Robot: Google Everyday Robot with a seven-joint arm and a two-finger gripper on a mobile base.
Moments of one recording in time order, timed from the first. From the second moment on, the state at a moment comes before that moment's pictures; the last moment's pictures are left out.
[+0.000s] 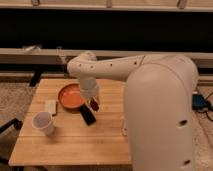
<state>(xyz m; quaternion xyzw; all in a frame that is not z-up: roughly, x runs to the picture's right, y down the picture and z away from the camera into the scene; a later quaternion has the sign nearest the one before) -0.076 0.069 0.780 -0.29 0.23 0.49 0.78</state>
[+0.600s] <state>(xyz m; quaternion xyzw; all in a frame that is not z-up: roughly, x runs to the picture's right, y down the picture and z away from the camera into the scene) -0.157 0.034 0.843 -0.31 0.17 0.46 0.82</state>
